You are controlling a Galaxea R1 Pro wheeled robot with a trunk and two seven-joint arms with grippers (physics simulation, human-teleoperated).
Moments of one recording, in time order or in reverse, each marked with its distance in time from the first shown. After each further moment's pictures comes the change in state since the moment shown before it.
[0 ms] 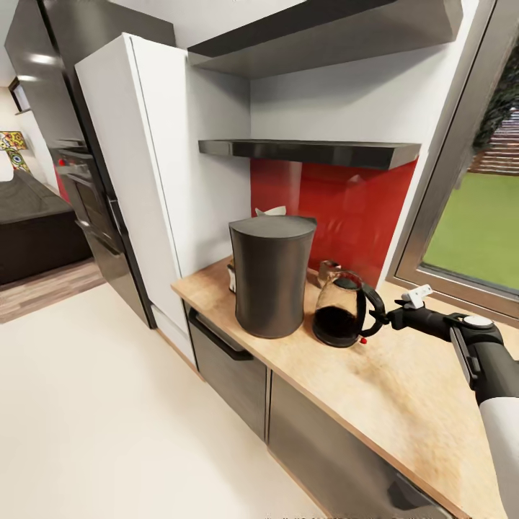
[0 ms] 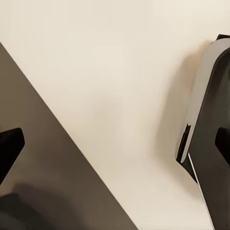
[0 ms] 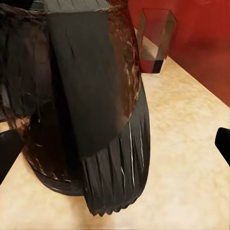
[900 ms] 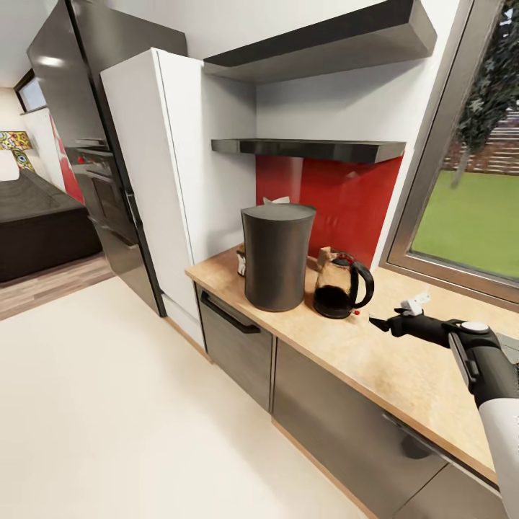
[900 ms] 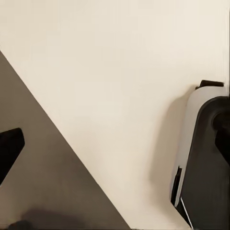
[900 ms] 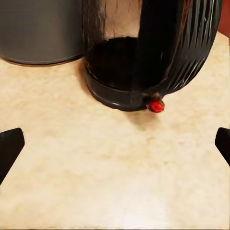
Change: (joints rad) left arm -0.014 0.014 -0.026 -0.099 -0.031 -0.015 0.001; right arm 0.000 -0.003 0.000 0.066 0.002 0.004 -0.001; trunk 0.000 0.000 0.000
